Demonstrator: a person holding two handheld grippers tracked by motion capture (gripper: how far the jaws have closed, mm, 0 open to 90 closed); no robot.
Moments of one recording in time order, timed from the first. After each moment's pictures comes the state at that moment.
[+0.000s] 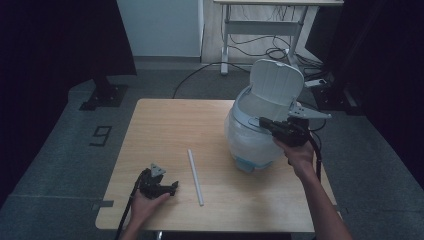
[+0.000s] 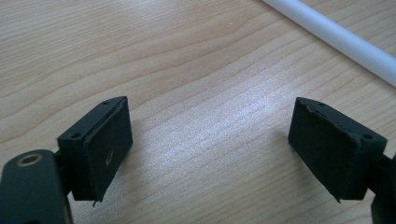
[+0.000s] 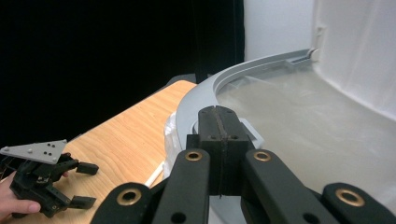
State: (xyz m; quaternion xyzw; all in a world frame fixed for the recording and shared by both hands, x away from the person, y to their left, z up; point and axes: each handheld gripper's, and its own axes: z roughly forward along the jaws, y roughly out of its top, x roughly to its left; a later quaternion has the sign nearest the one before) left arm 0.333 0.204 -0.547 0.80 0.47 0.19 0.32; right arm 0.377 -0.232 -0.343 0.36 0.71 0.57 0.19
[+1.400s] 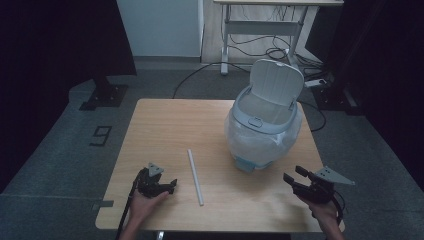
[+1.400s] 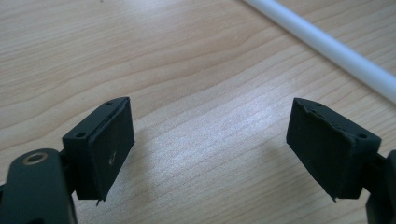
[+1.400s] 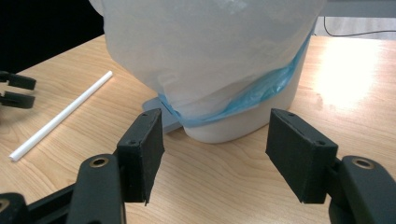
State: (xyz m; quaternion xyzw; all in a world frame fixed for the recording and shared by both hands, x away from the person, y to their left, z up) left arm 0.331 0.207 -0.538 0.79 0.48 0.20 0.33; right arm 0.285 -0.317 -0.485 0.44 0.69 0.52 0.23
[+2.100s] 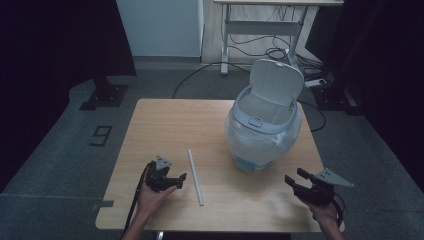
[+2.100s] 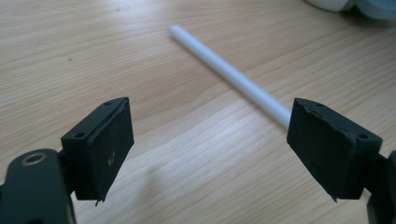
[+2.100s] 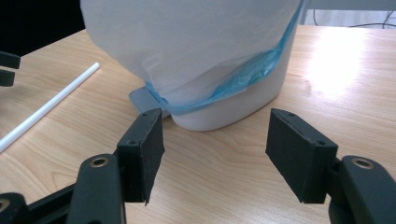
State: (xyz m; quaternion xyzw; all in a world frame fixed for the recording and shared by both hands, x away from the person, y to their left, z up) left arm 0.342 0.175 -0.510 0.79 0.46 0.18 0.36; right arm 0.284 -0.321 -0.495 0.46 0.69 0.50 0.24
